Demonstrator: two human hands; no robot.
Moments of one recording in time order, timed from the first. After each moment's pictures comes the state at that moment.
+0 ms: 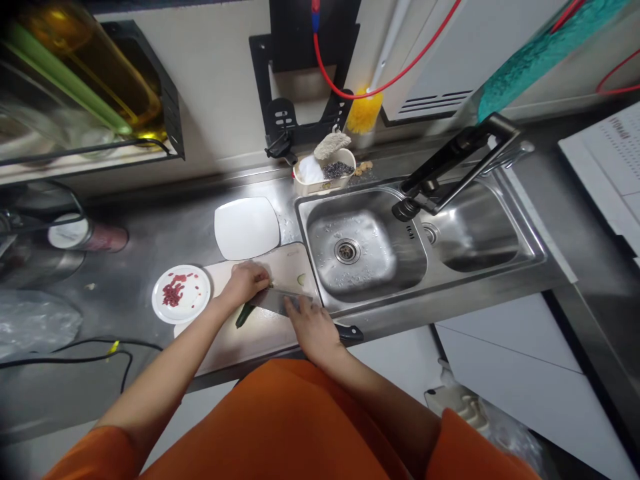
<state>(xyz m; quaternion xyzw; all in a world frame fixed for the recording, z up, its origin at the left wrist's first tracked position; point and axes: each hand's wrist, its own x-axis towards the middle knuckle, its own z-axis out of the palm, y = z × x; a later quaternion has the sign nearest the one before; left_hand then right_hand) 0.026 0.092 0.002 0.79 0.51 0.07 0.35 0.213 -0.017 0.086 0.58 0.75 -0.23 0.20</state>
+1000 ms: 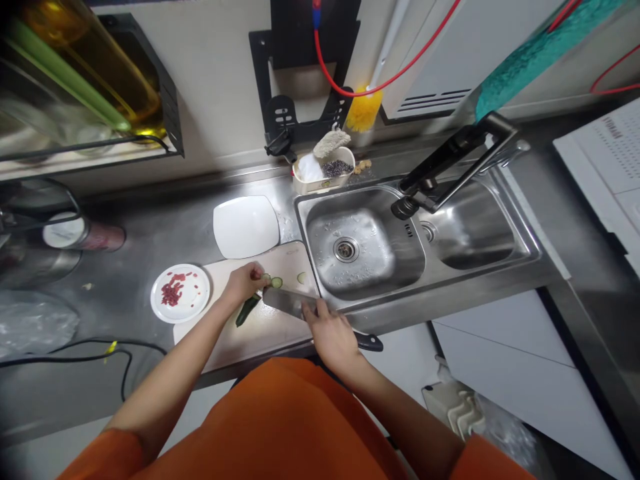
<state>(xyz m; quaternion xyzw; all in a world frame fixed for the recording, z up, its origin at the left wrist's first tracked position) 0.028 0.082 0.000 0.61 0.64 0.09 0.46 0.238 -0.030 0.093 0.61 0.72 -0.24 0.23</state>
